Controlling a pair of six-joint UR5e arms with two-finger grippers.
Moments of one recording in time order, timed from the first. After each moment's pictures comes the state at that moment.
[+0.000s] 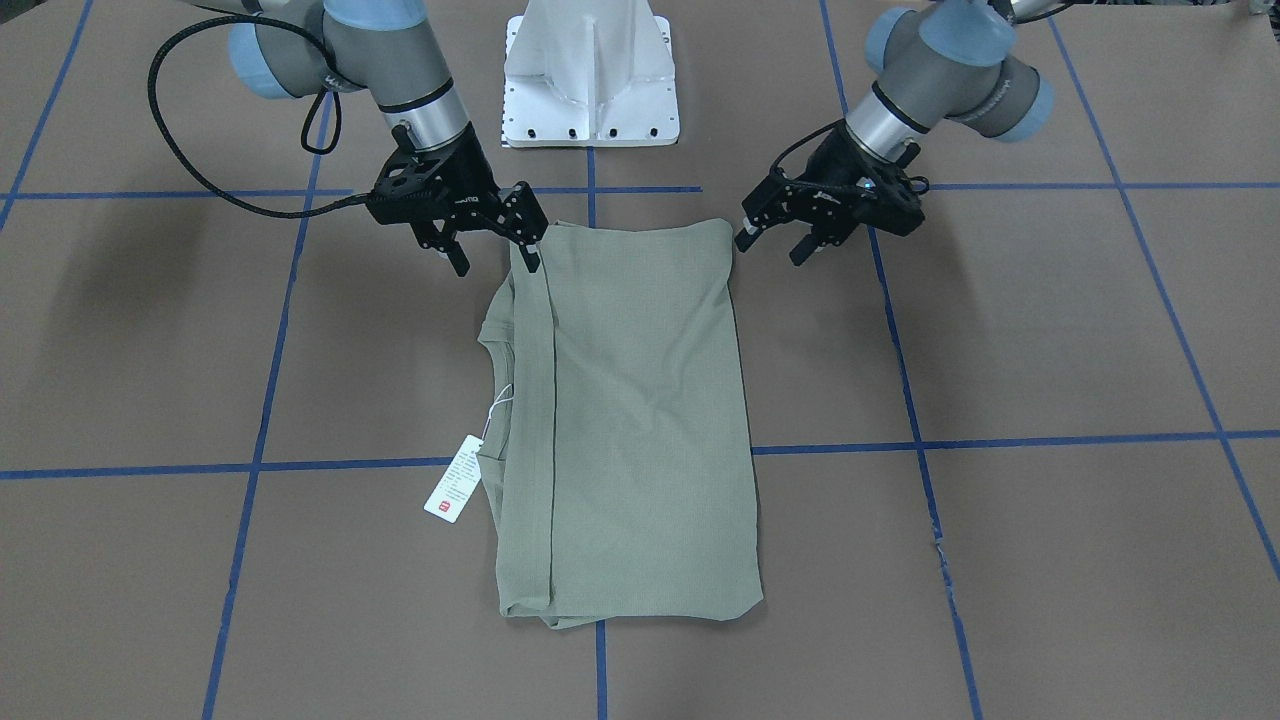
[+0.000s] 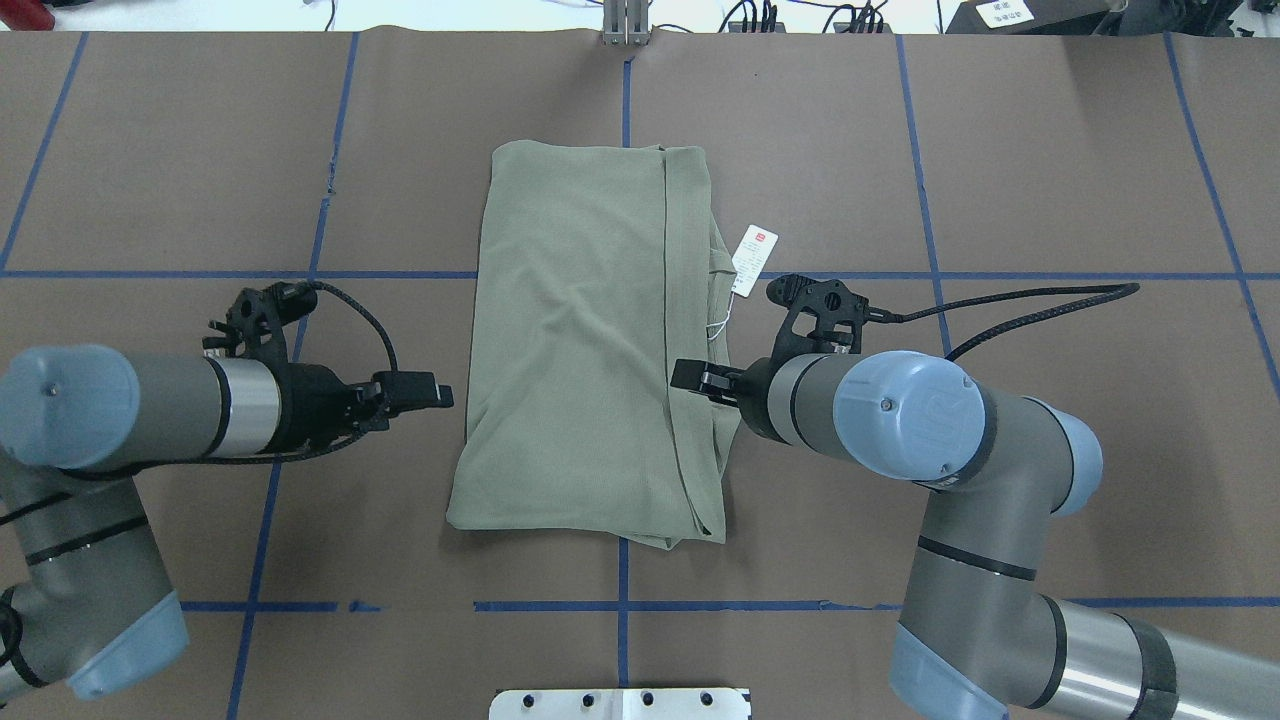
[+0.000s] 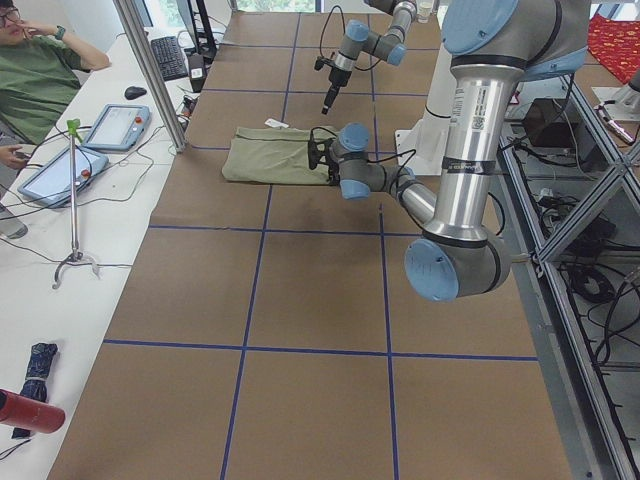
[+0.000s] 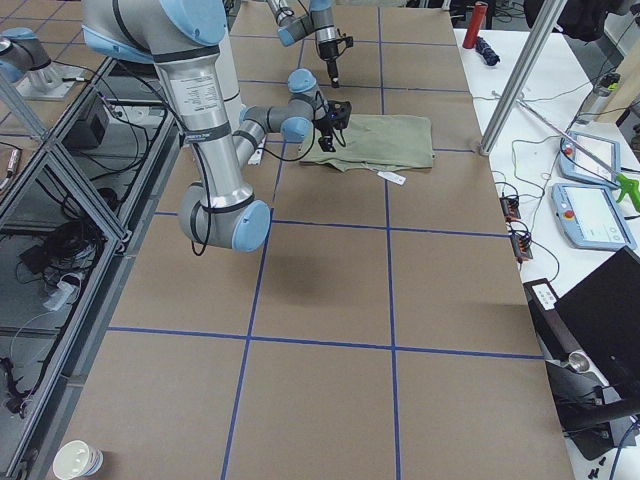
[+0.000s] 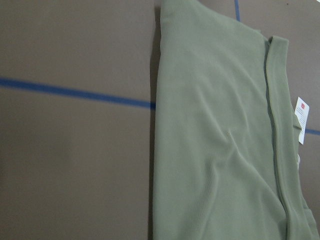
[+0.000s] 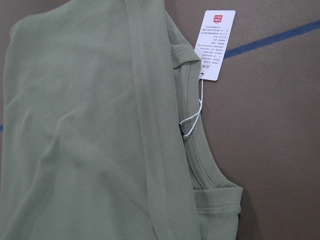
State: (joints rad) left arm -0.47 -1.72 -1.87 -2.45 -1.75 -1.61; right arm 0.41 -1.17 1.91 -1.23 1.56 1.56
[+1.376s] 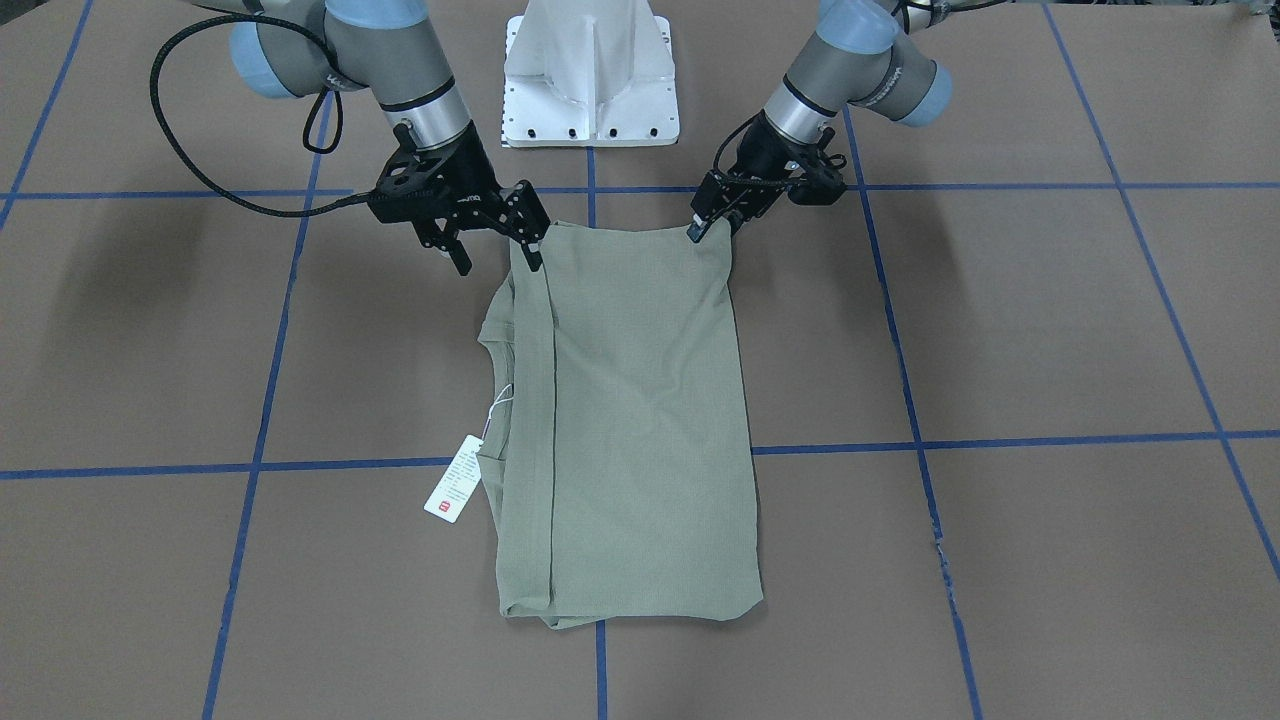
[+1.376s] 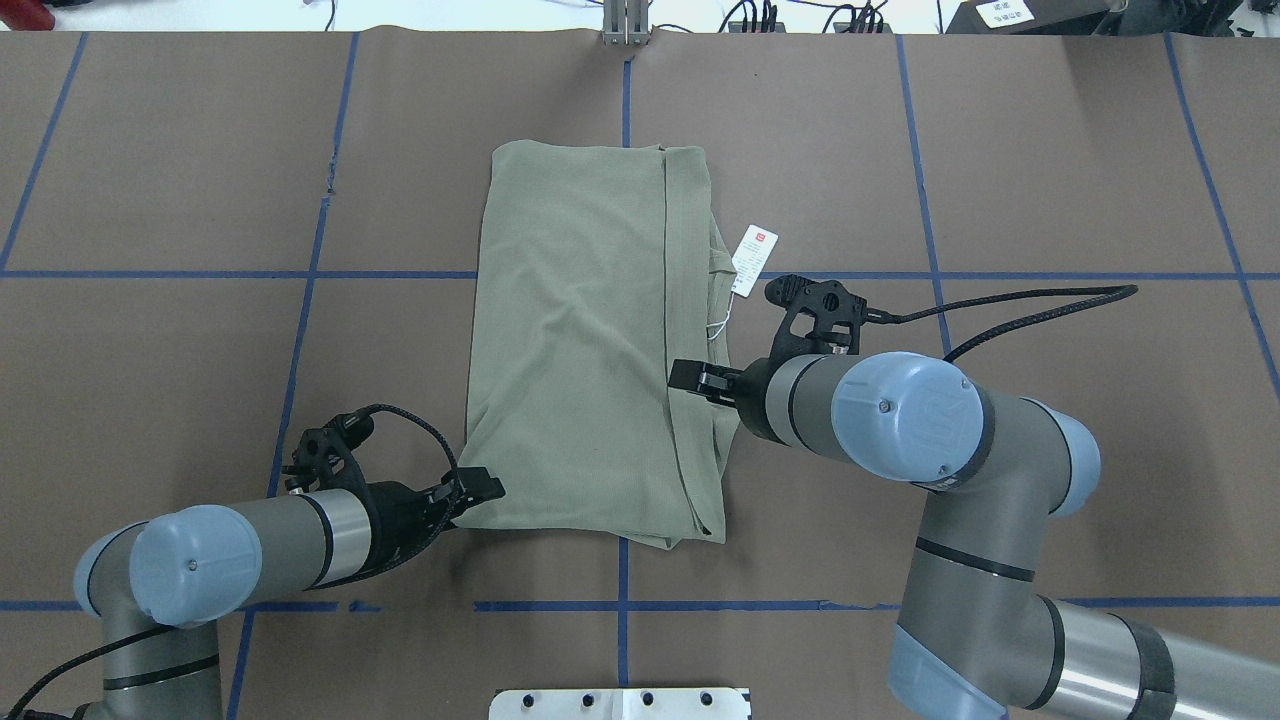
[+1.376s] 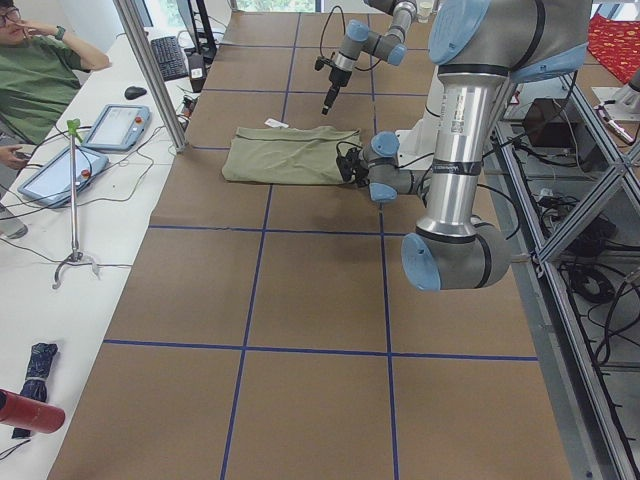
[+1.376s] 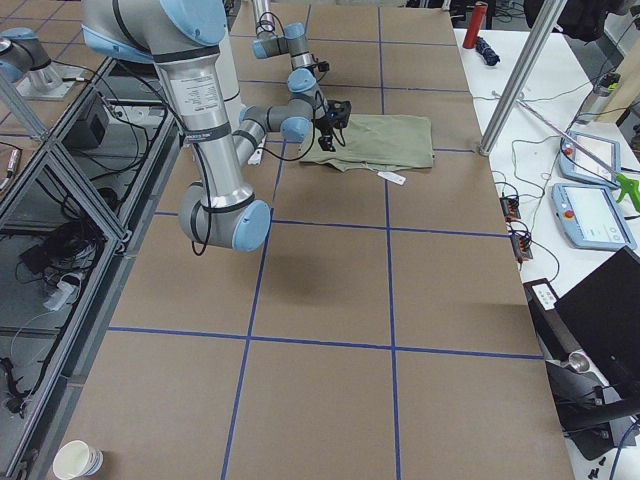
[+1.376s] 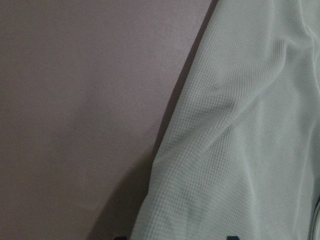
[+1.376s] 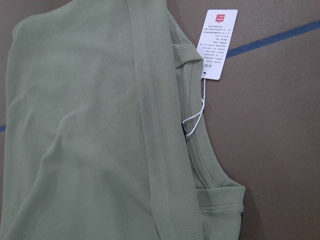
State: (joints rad) left arm -0.25 -1.75 -1.81 -2.45 -1.52 -1.91; right arm 0.40 -1.17 1.91 -1.23 1.55 1.56
